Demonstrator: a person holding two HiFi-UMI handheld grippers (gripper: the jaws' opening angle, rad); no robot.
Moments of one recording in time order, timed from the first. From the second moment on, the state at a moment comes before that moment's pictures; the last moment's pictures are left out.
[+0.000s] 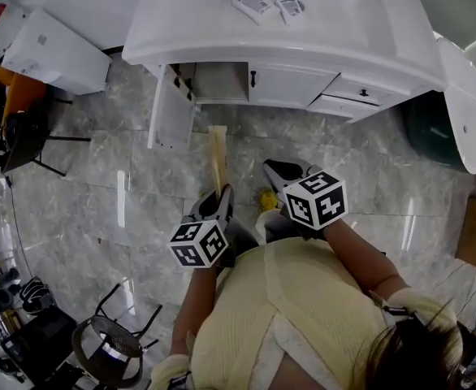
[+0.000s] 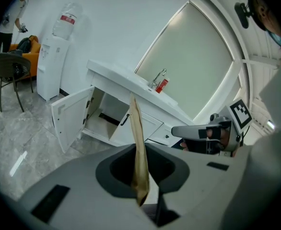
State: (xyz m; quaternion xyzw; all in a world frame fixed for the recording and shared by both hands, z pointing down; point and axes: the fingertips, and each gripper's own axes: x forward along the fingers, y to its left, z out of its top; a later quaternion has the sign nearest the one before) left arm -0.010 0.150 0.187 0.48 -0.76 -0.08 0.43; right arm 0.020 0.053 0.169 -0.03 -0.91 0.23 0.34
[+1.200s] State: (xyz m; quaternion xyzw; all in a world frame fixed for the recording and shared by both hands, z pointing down) left arm -0.127 0.166 0.284 0.58 -0.64 0.04 0.50; right arm -0.074 0.090 0.250 0.13 -0.87 0.30 0.36
